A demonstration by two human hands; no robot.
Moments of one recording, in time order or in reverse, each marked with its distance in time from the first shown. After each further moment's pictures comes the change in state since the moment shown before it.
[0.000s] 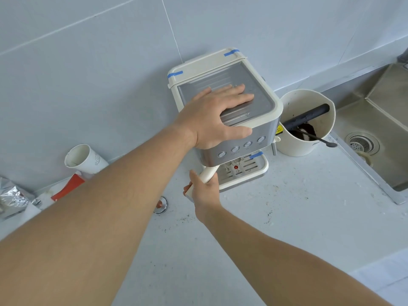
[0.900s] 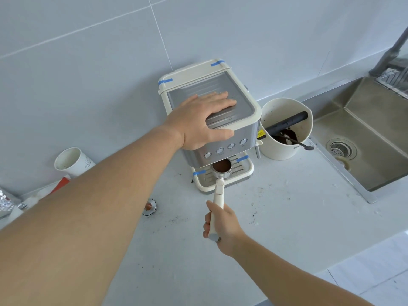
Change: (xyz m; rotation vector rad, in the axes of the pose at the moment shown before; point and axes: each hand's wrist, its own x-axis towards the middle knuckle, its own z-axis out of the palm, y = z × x) left_hand 0.001 -0.004 -0.001 0.077 -0.016 0.026; right_hand -0.037 0.008 -0.093 -0.064 -0.082 0.250
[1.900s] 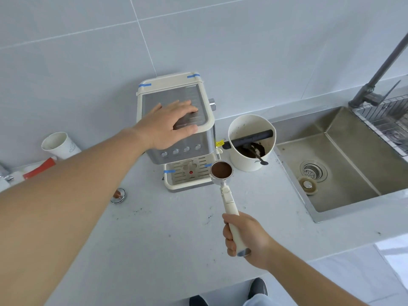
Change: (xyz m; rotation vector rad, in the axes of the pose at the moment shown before) left_hand 0.000 0.036 0.008 0.064 0.051 -0.248; right_hand -0.093 -0.095 -0.152 -0.327 -0.233 0.077
